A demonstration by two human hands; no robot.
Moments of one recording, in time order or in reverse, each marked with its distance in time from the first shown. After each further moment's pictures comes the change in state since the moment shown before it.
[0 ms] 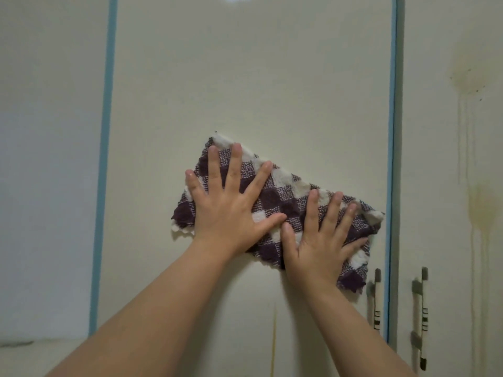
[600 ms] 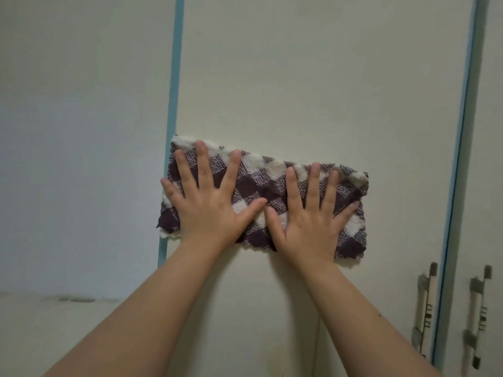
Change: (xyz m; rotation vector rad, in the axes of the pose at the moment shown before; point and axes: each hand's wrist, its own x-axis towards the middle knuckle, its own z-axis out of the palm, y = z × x) left_hand -0.043 -0.084 -0.014 -0.008 -0.040 -0.268; right_hand -0.013 -0.073 0.024 -0.102 0.082 -0.333
